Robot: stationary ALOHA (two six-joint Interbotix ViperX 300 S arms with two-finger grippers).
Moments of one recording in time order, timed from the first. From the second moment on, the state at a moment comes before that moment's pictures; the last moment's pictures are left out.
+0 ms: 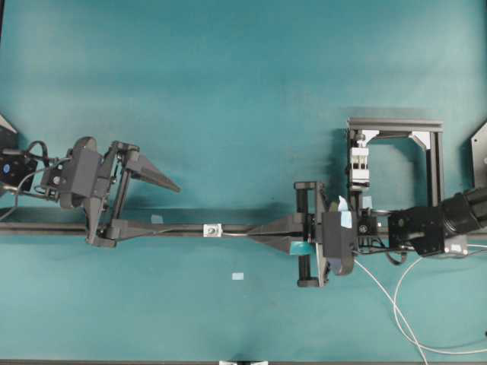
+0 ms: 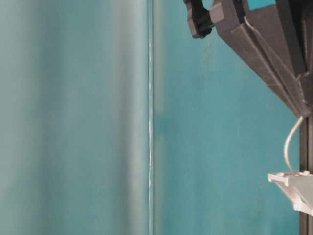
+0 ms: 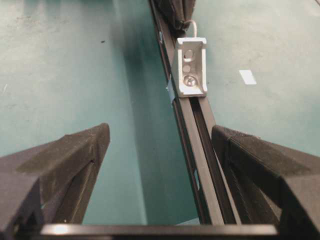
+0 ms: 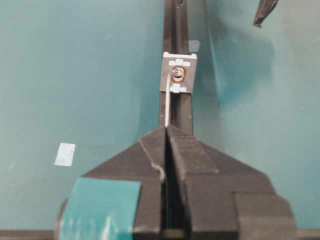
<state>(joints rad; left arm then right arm) -0.25 0.16 1.19 -0.05 -1.10 -0.07 0.41 0.38 0.79 0.50 -0.95 -0.08</state>
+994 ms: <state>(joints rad) -0.25 0.16 1.19 -0.05 -1.10 -0.07 0.38 0.41 0.73 0.45 -0.91 -0.07</state>
